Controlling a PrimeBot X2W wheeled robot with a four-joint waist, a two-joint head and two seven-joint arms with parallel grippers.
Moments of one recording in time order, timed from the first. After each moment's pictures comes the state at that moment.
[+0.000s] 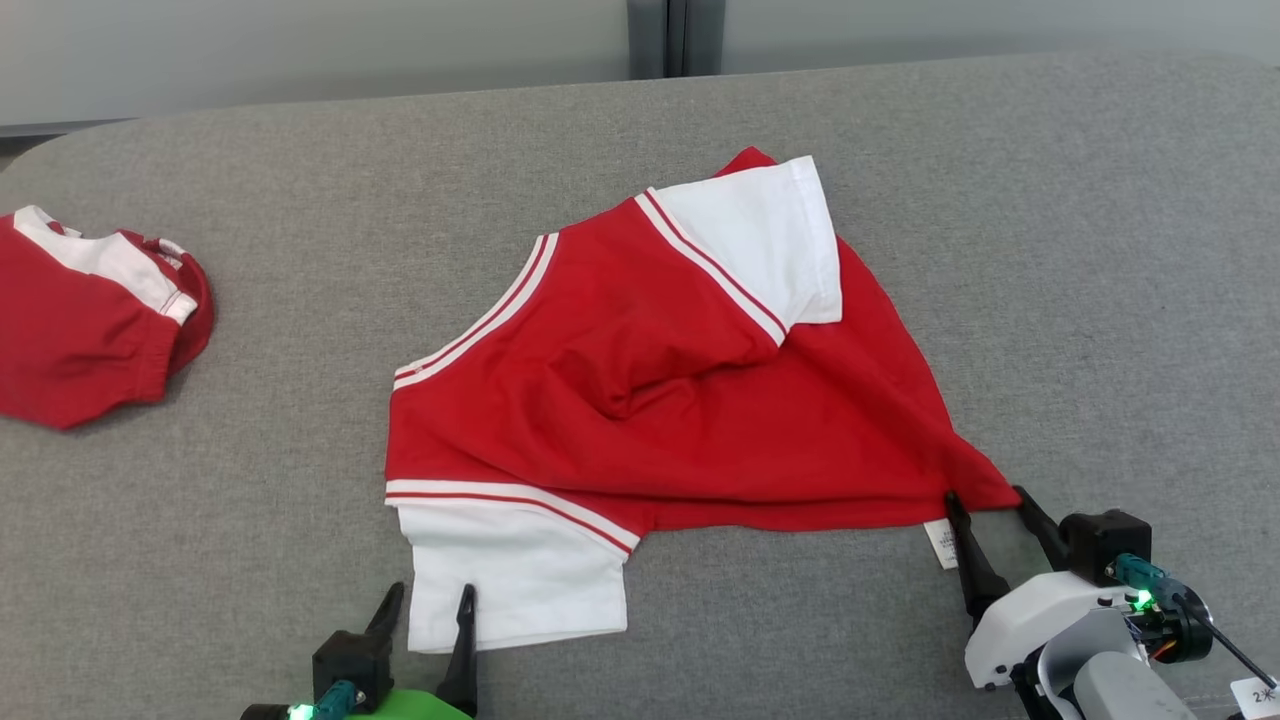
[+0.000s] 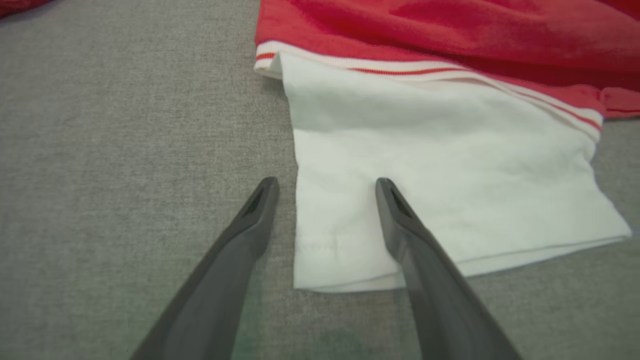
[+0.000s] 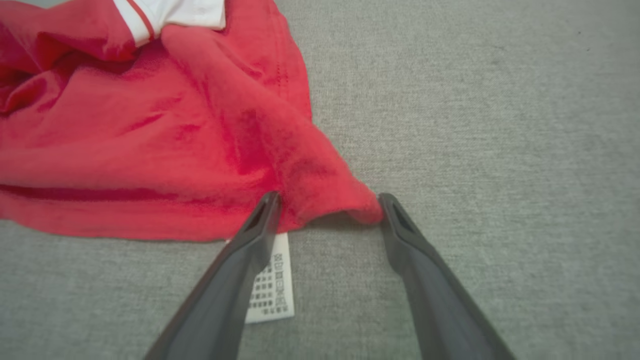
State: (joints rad) left arm -0.05 0.05 -0.21 0.56 -0.18 -0.06 -0.27; right arm -0.19 -0.17 0.14 0.61 0.28 0.13 -0.26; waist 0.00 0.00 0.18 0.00
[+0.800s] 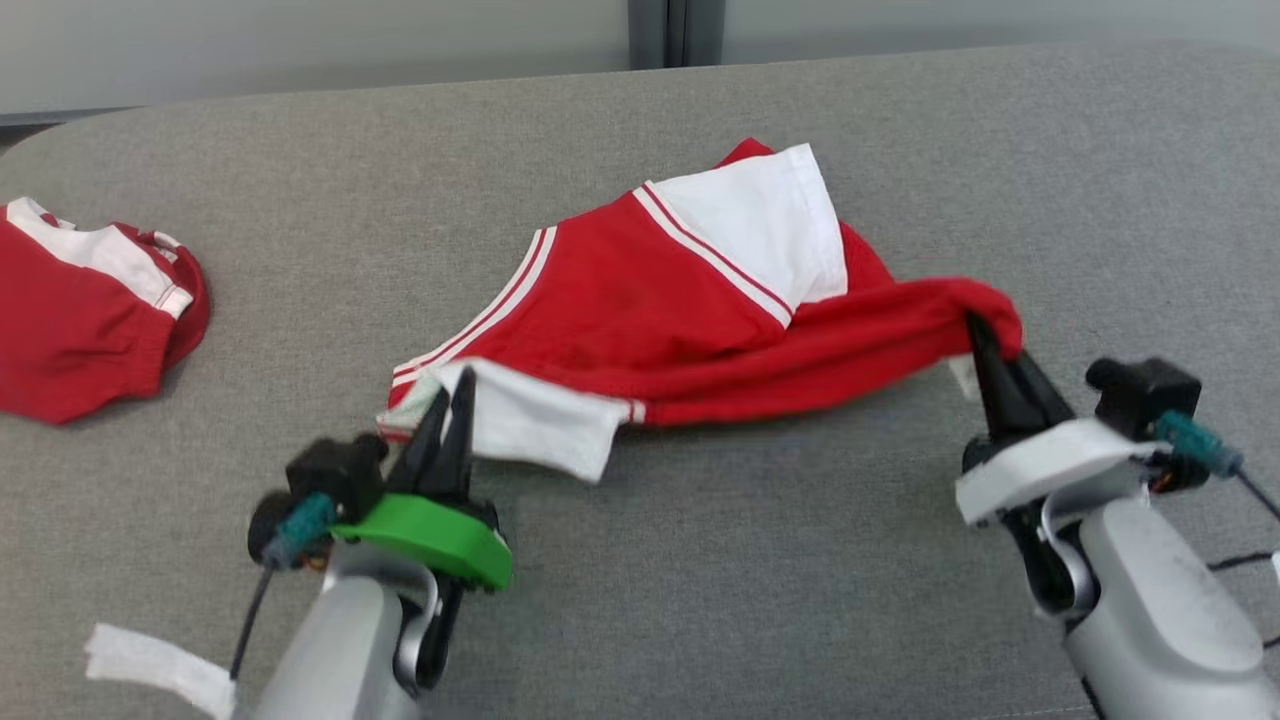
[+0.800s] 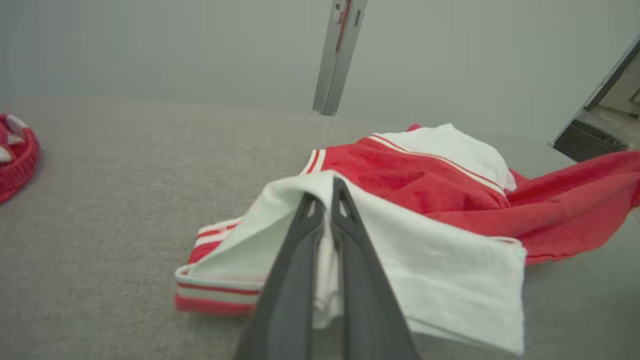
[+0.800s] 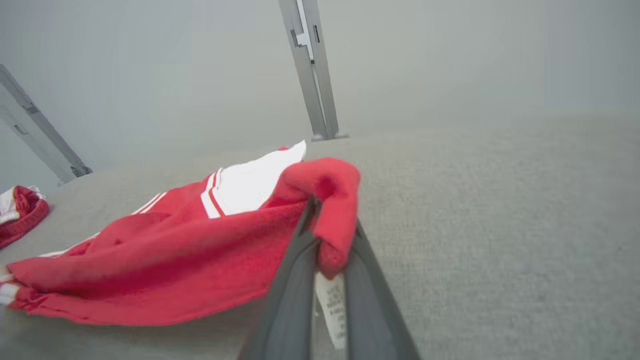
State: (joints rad) left arm -0.29 0.05 -0.28 0.46 -0.38 -0.11 -0.26; right arm -0.33 -0.19 0.18 0.44 0.41 0.13 -0.26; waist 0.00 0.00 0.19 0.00
